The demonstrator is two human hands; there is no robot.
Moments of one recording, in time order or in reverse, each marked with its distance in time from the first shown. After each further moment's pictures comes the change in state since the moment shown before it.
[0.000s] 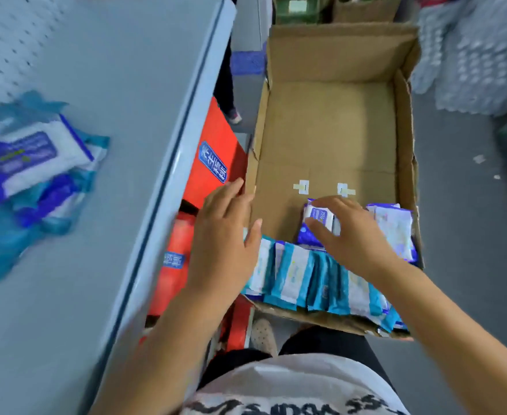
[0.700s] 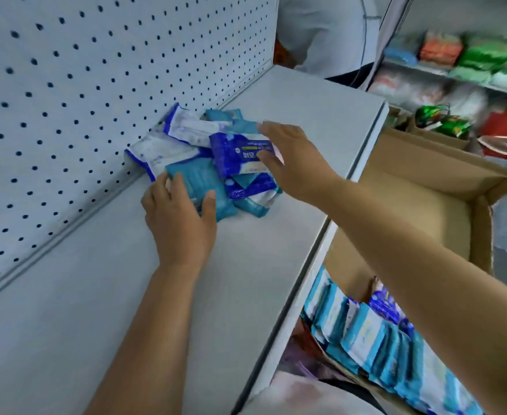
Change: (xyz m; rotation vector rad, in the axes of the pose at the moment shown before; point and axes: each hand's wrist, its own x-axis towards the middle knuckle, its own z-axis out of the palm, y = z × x) left_hand -0.070 -0.189 -0.179 0.138 0.493 -0.698; right_hand 0.098 -0.344 0.095 -0.262 -0.064 -0.634
